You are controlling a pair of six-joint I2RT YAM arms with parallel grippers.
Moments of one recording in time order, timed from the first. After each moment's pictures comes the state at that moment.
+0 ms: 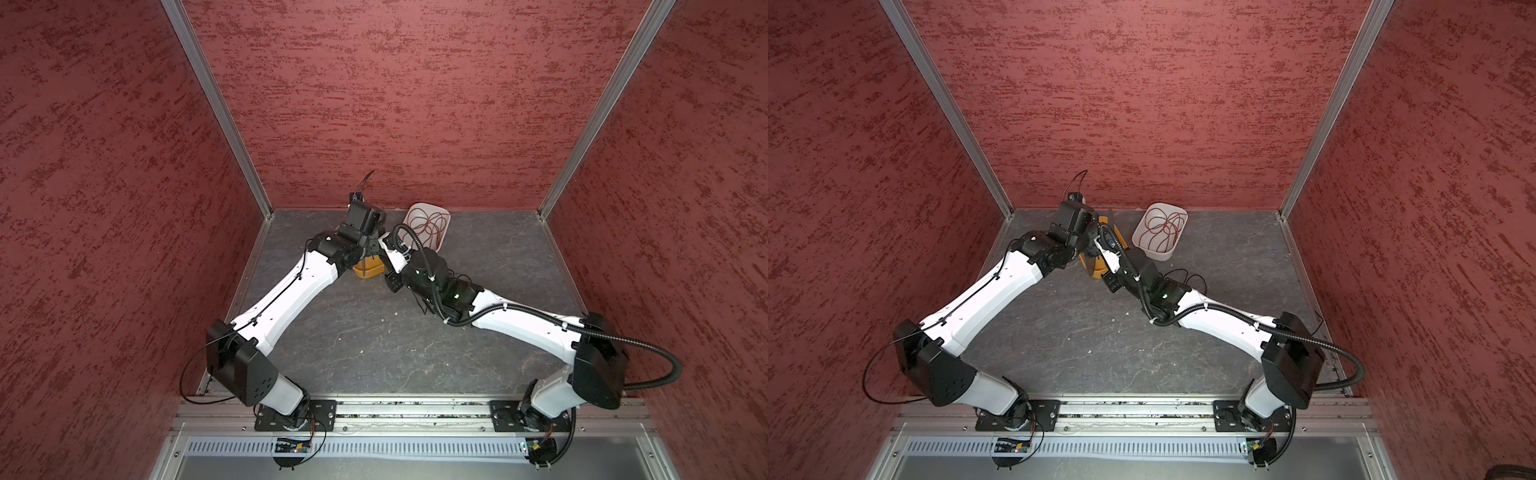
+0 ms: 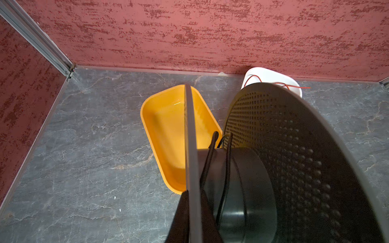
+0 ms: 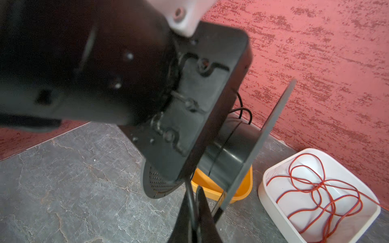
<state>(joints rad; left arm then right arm) -0.57 1.51 1.50 -0.71 -0.43 -0.43 0.91 1.56 1.18 0.12 0.17 -0.02</state>
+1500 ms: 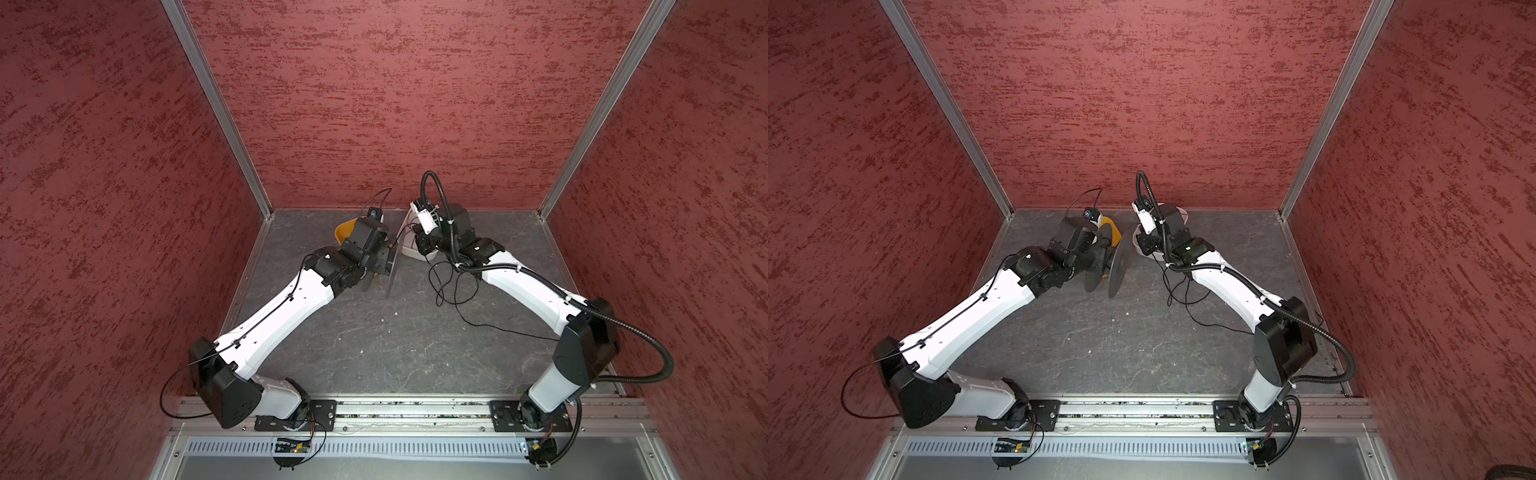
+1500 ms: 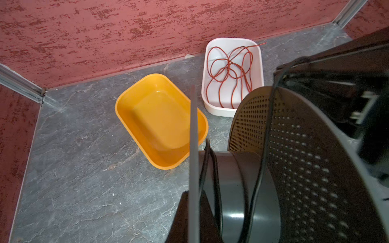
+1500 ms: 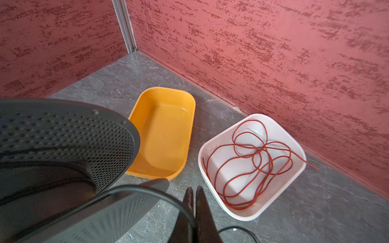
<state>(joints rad) -0.67 1.39 1.43 -0.77 -0.35 -0.26 0.57 1.67 1.42 -0.21 -0.05 -0.06</state>
